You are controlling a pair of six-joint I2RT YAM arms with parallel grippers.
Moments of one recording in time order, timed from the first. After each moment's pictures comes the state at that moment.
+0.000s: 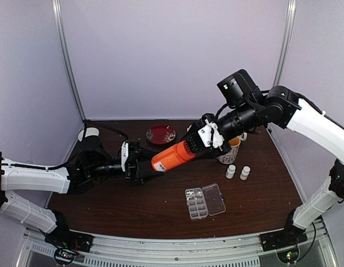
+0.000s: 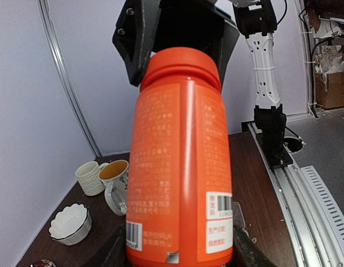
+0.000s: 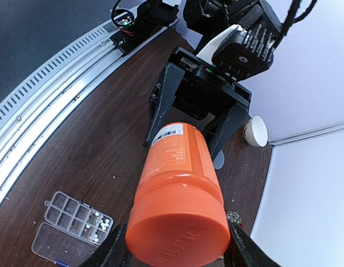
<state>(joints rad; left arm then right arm) -0.88 1.24 0.58 0.66 0.54 0.27 0.94 1.49 1.69 -0.93 -0.45 -1.23</state>
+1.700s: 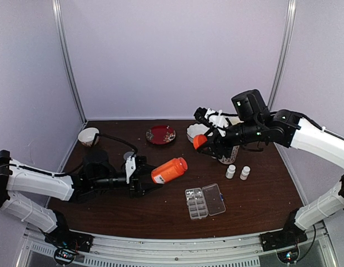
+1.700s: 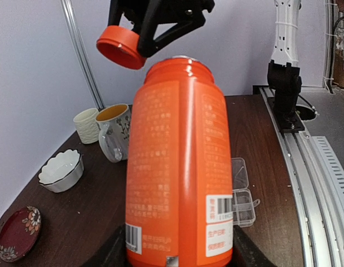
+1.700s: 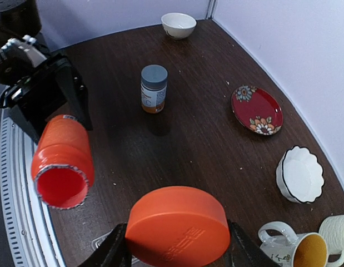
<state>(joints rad) -0.91 1.28 0.47 0.67 0.41 0.25 0.83 1.32 1.29 -0.57 -0.20 -0.30</state>
